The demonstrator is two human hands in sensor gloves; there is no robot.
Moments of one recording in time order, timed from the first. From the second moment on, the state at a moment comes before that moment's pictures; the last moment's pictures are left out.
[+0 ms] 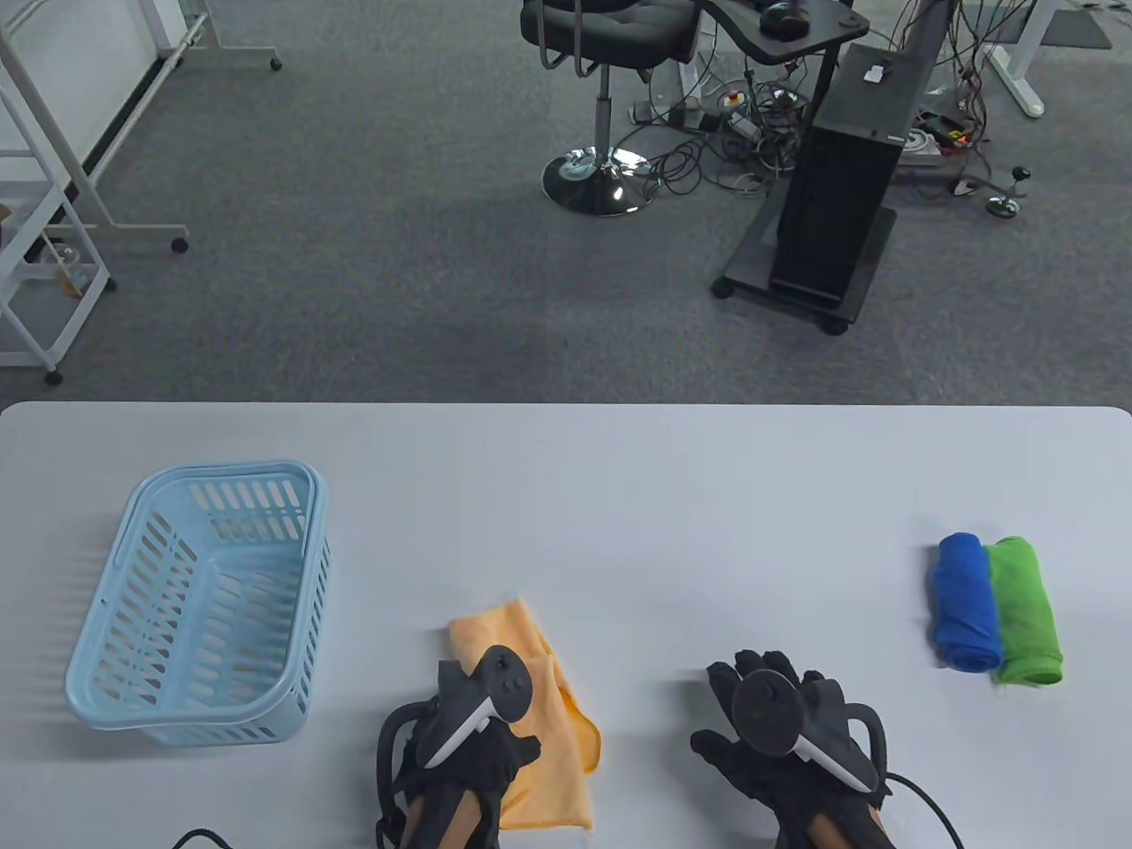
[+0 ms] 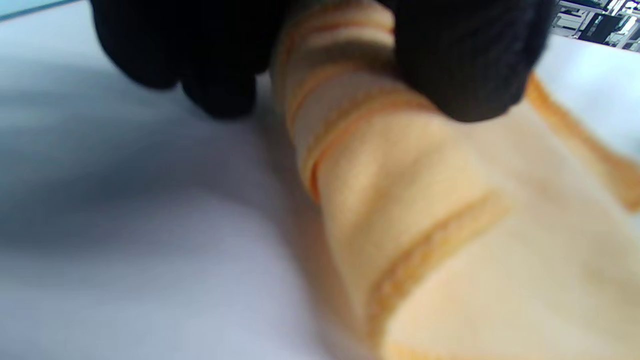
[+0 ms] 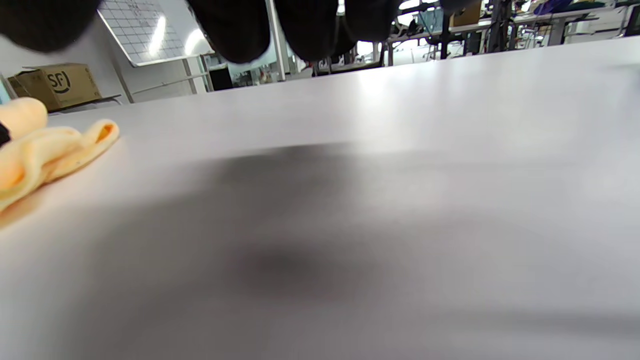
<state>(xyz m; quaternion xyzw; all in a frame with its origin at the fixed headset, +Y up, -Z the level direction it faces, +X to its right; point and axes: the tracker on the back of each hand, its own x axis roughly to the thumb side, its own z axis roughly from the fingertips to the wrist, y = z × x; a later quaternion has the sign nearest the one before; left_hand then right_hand) -0.116 -0.763 -0.266 -0.24 0.03 0.08 0.97 0.187 -0.742 -0.250 0.07 0.10 0.99 0.09</state>
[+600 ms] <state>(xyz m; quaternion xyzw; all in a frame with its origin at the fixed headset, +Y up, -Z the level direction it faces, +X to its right) -0.110 -0.766 -0.273 -0.15 -0.01 0.54 0.83 0.155 -0.748 -0.239 0.20 0.16 0.96 0.13</state>
